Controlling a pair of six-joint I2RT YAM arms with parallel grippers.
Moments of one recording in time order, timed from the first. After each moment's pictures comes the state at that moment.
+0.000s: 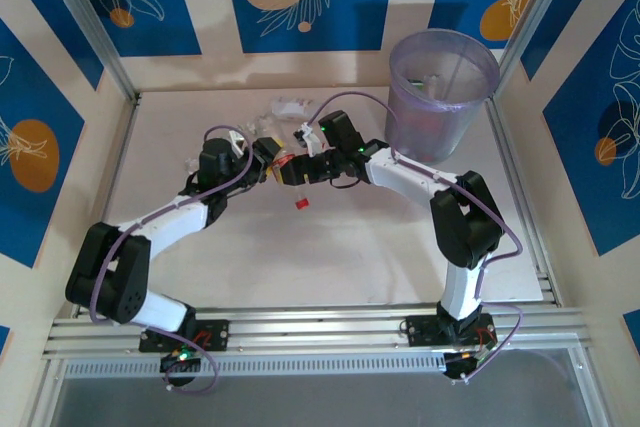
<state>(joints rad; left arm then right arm) -0.37 1.45 0.75 0.40 0.38 -1.25 0.64 1.84 1.37 -0.29 -0.64 0.39</state>
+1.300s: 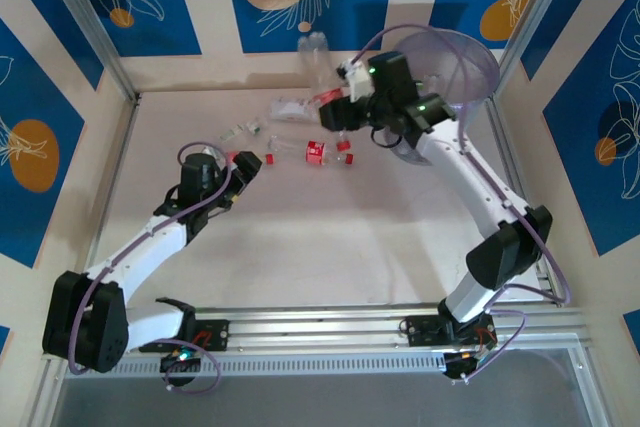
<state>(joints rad) -0.29 1.19 0.65 -0.02 0.17 -1.04 0.46 1.62 1.79 -0.76 -0.30 0.14</state>
